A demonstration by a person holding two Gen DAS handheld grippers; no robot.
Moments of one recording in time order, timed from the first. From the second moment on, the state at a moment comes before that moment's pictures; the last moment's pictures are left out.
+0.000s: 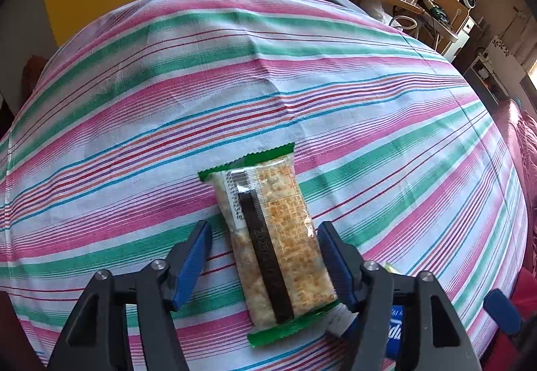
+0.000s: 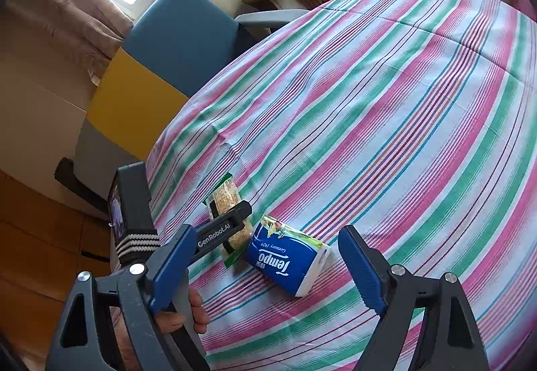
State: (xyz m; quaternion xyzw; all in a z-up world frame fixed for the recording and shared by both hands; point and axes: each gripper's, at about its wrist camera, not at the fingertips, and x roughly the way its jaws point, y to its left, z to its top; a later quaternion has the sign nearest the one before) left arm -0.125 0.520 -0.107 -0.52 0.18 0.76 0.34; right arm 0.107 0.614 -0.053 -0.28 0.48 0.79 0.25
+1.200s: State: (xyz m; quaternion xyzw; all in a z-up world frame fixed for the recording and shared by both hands) left arm 0.027 0.314 -0.103 -0.42 0.15 0.79 0.41; right arm 0.035 0.559 -0.077 -0.48 0.20 0.81 0.27
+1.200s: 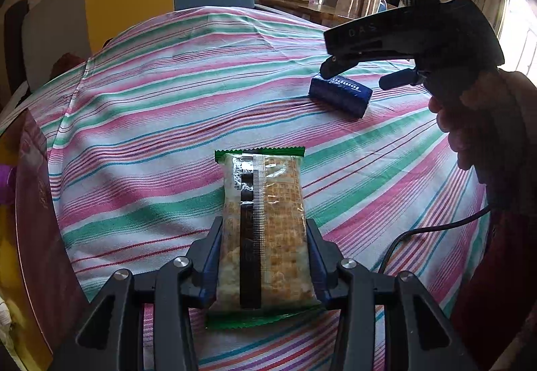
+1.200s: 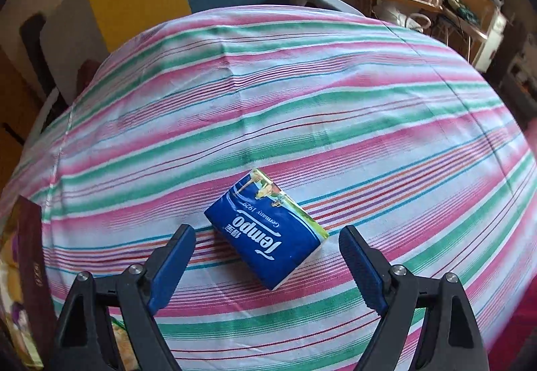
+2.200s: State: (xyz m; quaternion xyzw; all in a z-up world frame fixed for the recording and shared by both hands) left arm 0.032 0.308 -0.103 -0.41 0.15 0.80 0.41; right arm 0.024 0.518 -0.113 -0.55 0.11 0.82 0.13
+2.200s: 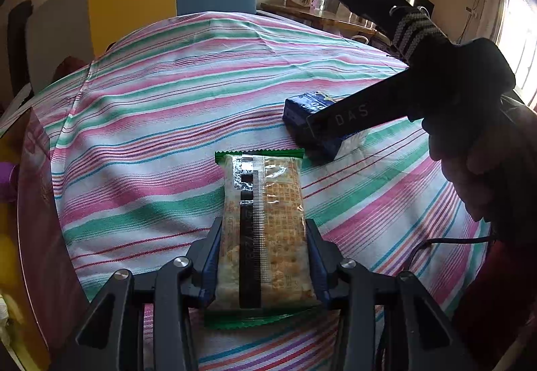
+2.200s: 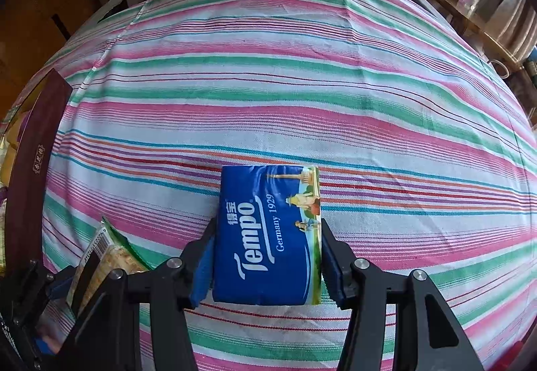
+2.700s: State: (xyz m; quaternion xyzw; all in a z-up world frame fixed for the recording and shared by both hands) left arm 0.049 0.294 -0.028 -0.37 0.13 0.82 0.41; right arm 0.020 0.508 -0.117 -0.54 0.09 0.83 0.12
